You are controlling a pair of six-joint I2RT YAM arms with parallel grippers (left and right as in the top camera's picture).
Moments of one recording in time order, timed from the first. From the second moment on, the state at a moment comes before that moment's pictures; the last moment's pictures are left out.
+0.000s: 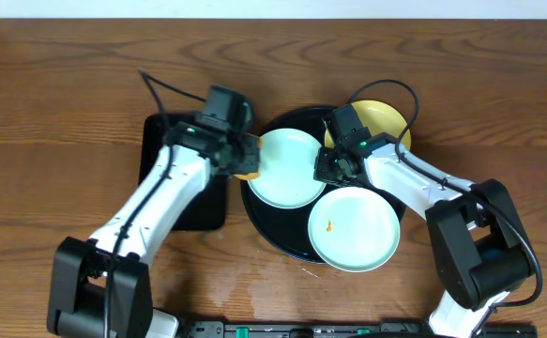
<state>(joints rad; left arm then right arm) -0.36 1.62 1.15 -0.70 0.15 -0.34 0.47 1.89 1.12 -0.48 -0.13 0.67</state>
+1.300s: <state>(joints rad) -0.55 1.90 1.15 -0.55 -0.35 -0.63 0.47 1.89 1.12 -0.47 -0.13 0.67</state>
